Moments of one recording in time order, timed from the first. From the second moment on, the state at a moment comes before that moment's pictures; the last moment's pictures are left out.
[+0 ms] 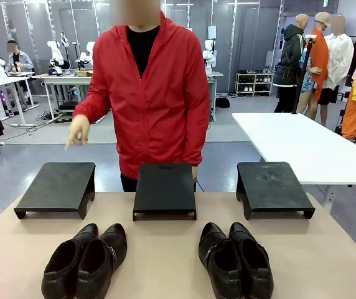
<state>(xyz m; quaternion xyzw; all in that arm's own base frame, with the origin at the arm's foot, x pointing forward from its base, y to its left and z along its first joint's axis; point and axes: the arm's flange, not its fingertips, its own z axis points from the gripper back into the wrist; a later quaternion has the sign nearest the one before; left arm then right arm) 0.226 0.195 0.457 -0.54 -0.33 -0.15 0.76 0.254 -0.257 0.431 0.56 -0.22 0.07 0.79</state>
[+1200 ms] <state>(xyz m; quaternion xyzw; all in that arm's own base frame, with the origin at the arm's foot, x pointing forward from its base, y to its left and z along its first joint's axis) 0.283 0.028 0.594 -0.41 -0.12 -0.18 0.89 0.253 -0.257 0.431 0.56 -0.22 0.07 0.79</state>
